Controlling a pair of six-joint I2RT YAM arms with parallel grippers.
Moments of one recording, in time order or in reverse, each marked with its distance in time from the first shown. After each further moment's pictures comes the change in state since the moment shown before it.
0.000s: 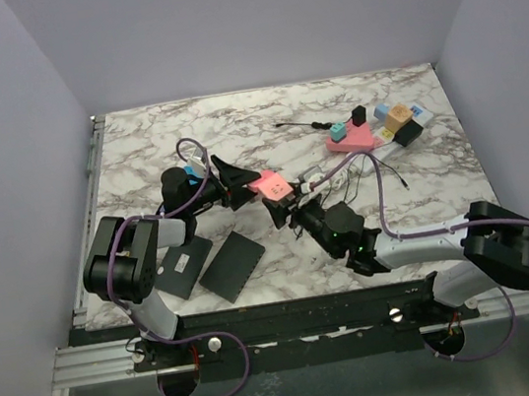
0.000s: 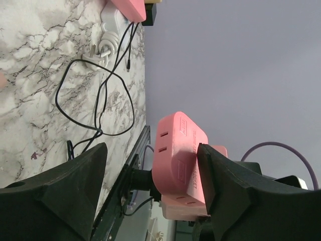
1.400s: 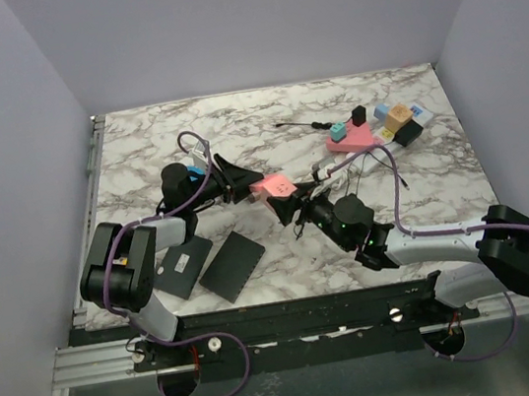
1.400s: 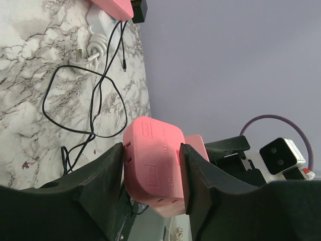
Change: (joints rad) left arm -0.026 -0.058 0.029 -0.041 0.003 0.071; right arm -0.088 -0.078 -0.036 -0.088 -0.150 0.229
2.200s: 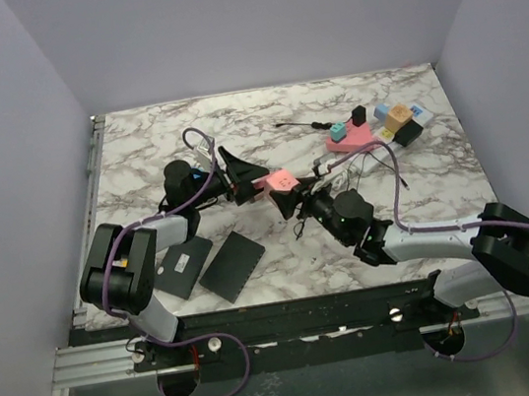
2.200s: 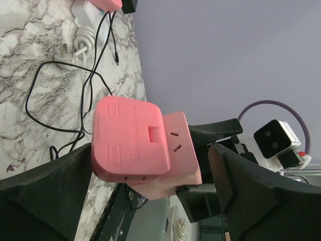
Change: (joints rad) left arm -0.026 -0.012 0.024 -0.024 0.017 0.026; right arm -0.050 0.026 0.009 0.012 0.001 -0.016
